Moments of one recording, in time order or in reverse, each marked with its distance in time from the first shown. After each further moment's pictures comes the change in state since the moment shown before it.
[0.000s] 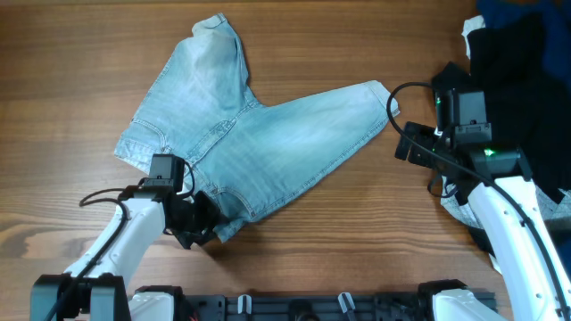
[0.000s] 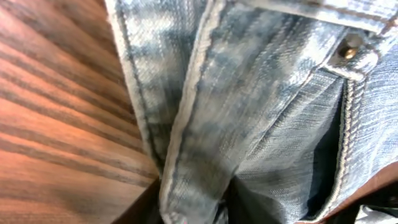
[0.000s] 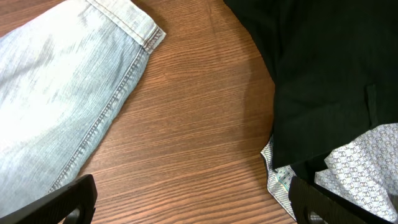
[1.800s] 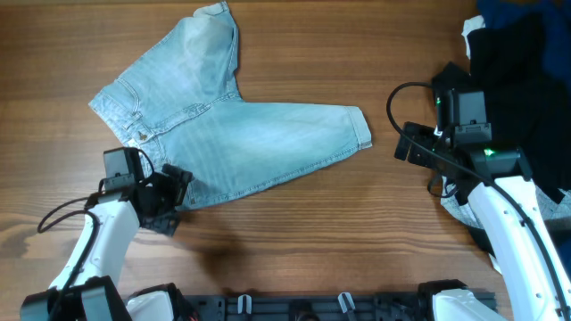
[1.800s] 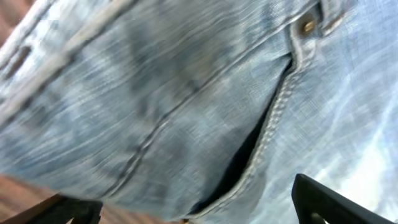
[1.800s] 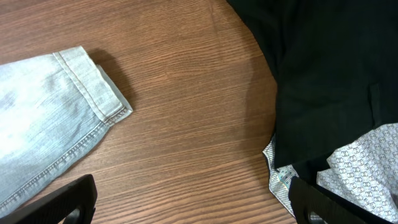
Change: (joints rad) left arm 0.268 -0.023 0.019 0.196 -0.135 -0.166; right arm 0.000 0.001 0.000 -0.001 -0.007 0.000
